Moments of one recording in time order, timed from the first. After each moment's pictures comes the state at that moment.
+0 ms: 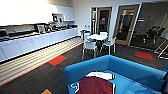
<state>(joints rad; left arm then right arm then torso) 1.48 2.77 -2.47 1.17 -0.26 -1.12 -1.58 3.08 -2.70 -0.09 0.09 0.11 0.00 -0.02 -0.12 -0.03</state>
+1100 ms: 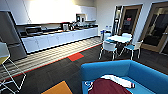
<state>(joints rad) 1.50 2.79 -2.48 1.17 -0.26 -1.12 -1.59 3.08 -2.71 -0.09 0.09 0.10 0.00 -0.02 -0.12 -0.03</state>
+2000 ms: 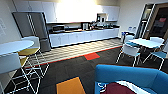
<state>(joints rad) 1.51 2.88 -2.60 1.17 -0.27 -1.11 -1.60 3.04 -2.64 -0.17 0.08 0.10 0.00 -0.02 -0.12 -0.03</state>
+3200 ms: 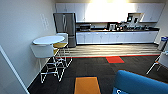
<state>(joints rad) 1.51 2.88 -2.60 1.18 -0.27 -1.10 -1.60 2.80 -2.44 -0.18 0.09 0.11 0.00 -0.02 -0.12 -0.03</state>
